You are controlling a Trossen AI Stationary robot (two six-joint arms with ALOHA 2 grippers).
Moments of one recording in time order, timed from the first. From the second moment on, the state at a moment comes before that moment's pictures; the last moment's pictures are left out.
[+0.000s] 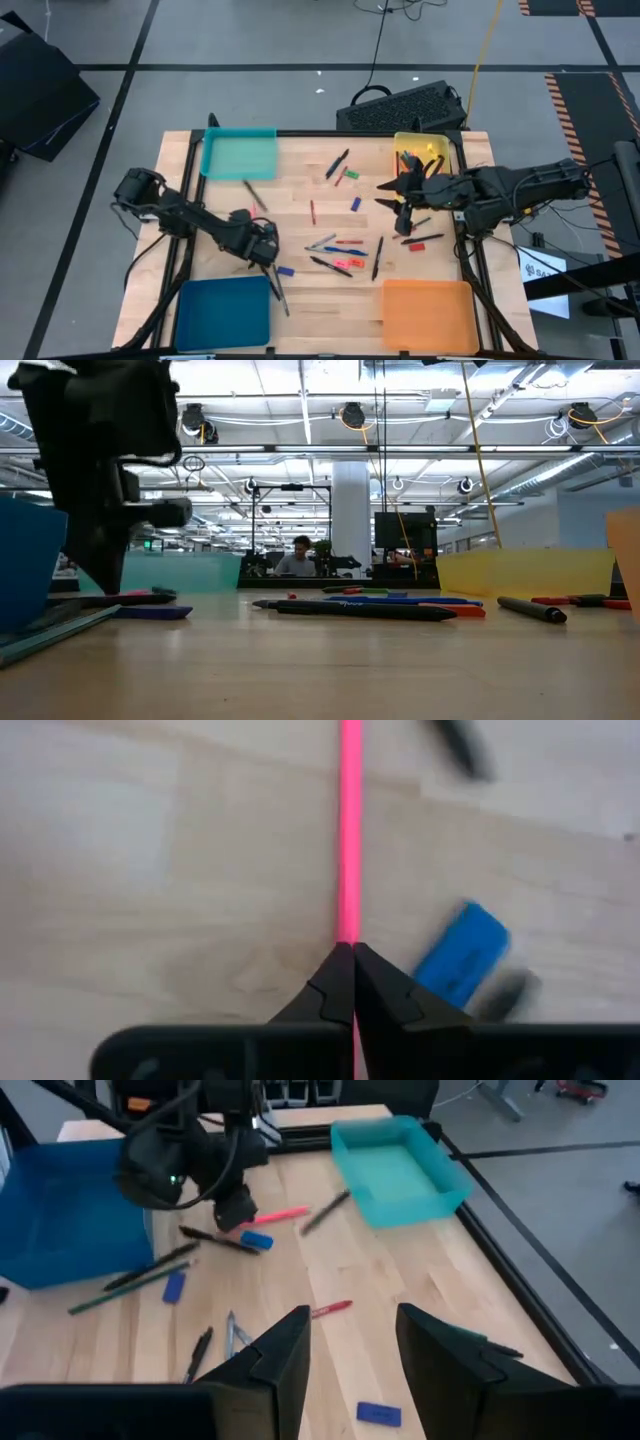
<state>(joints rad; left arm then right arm) -0.34 1.63 0.83 -0.89 -0.39 -2.14 0.21 1.07 1.15 -0.67 0.42 0.21</state>
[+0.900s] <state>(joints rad) -0.58 1.53 0.72 -0.98 -0.87 -2.22 0.21 1.15 1.02 -0.51 0.42 0.17</state>
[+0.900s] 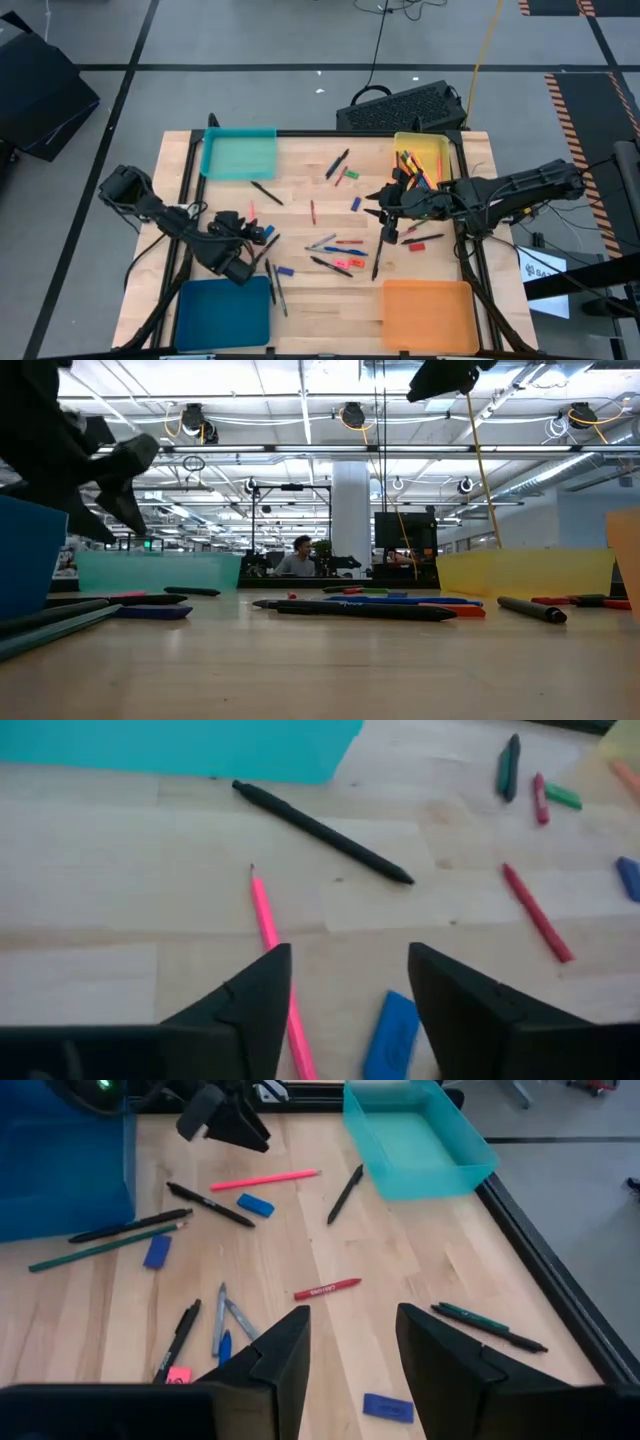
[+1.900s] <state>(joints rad) -0.38 1.79 0.70 -0.79 -0.78 -2.13 0.42 1.15 0.50 0.10 0.42 0.19</state>
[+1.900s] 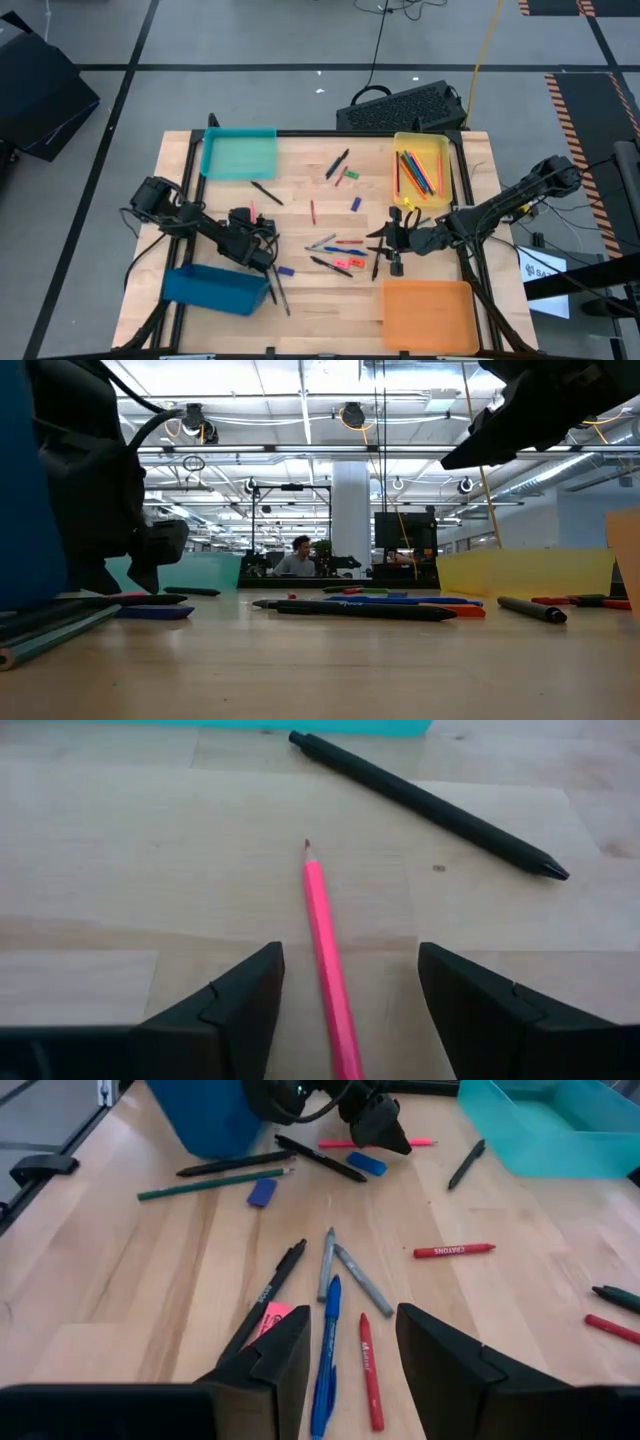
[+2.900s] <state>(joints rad) -0.30 1.79 0.55 -0.63 -0.91 -2.01 0.42 1.15 0.50 0.10 0.41 0.13</state>
